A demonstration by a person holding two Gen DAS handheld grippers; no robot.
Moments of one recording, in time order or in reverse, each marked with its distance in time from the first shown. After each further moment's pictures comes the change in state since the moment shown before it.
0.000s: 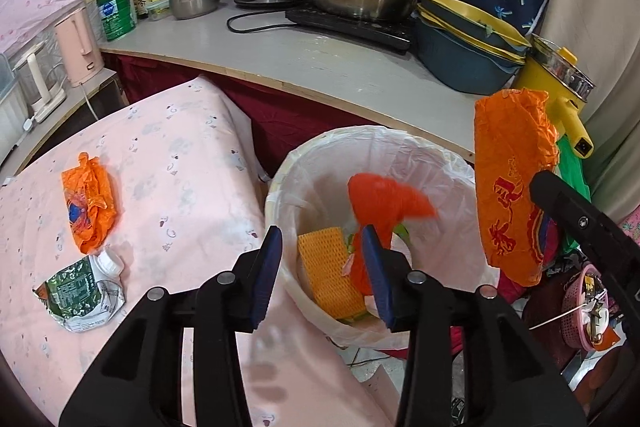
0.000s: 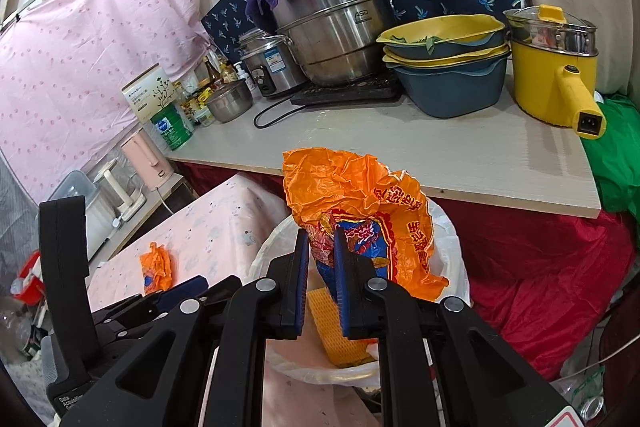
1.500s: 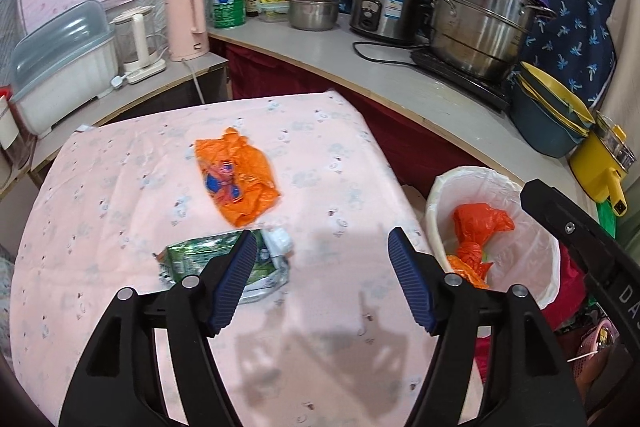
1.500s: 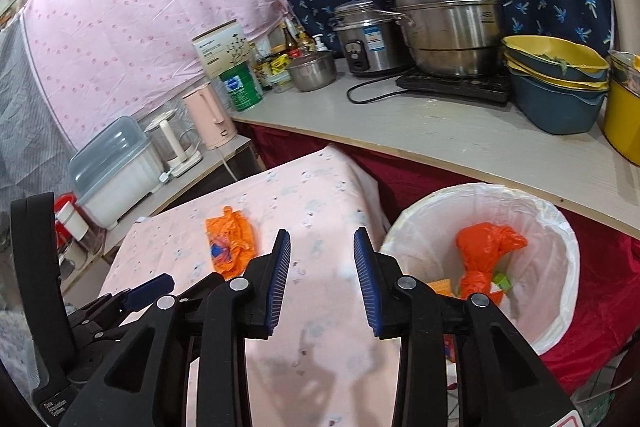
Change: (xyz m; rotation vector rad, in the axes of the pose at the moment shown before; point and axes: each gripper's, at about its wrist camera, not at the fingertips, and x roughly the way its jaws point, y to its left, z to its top) left arm -0.074 0.137 -0.033 -0.213 -0.101 0.176; right arm 0.018 0.138 -0.025 -0.181 0.058 0.146
